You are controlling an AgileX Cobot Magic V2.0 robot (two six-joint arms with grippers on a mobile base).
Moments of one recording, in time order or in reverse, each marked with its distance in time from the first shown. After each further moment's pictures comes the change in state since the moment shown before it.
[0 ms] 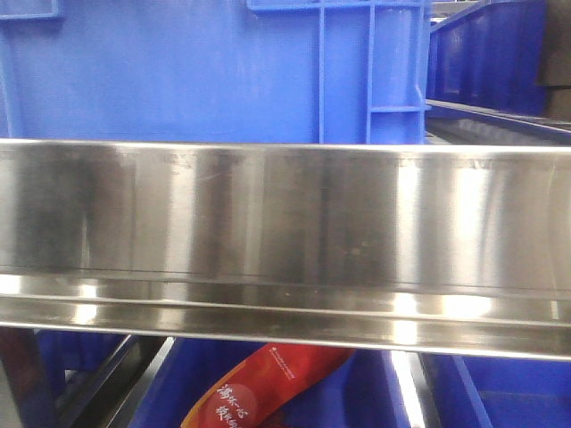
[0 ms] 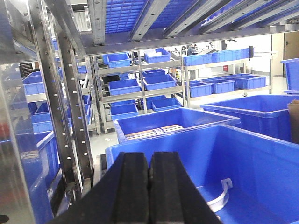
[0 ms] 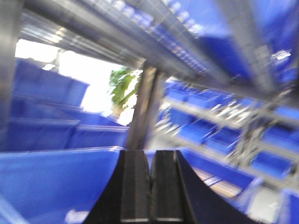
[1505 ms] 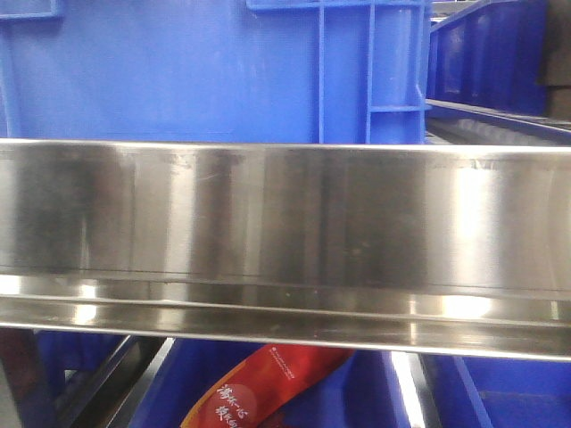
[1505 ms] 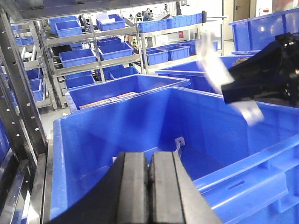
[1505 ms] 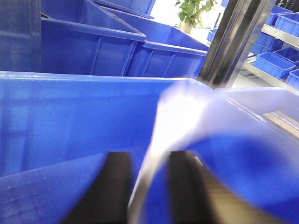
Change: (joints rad) left arm 0.000 0.002 -0.001 0.006 0.226 0.000; right arm 0.231 0.738 -0.303 0.000 -0.010 -0.088
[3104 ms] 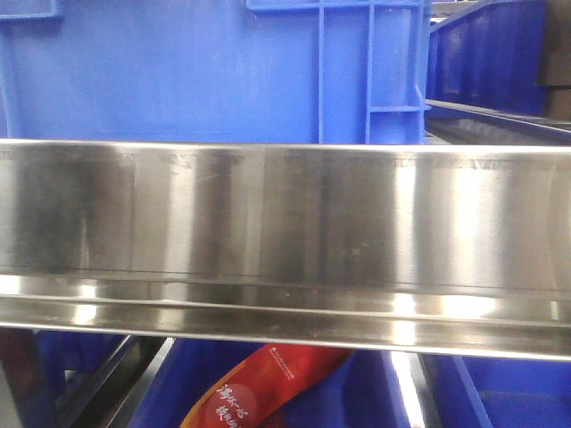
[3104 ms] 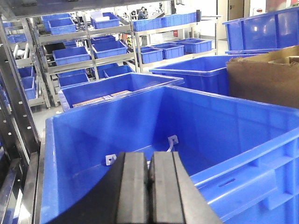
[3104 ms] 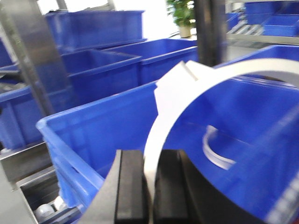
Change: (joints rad) left arm 0.000 0.000 -0.002 -0.012 0.021 0.000; right arm -0.438 -0.464 0.181 0.363 0.480 0.098
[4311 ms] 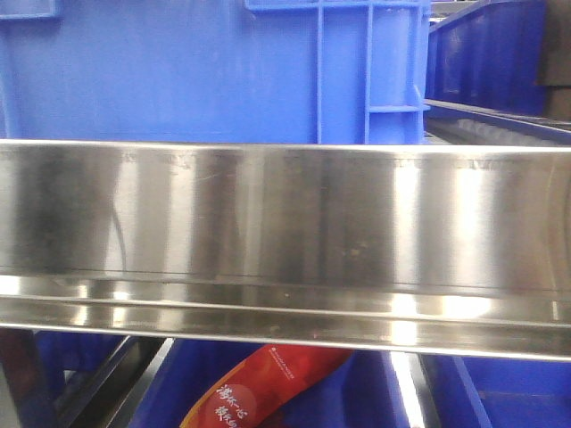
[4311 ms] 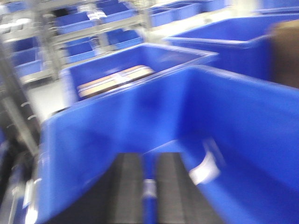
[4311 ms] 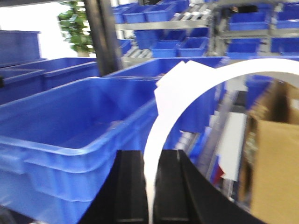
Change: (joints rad) left arm 0.000 0.463 -0.332 0.034 -0.027 0.054; right arm -0.117 -0.495 0.161 -0.637 0.022 0.626
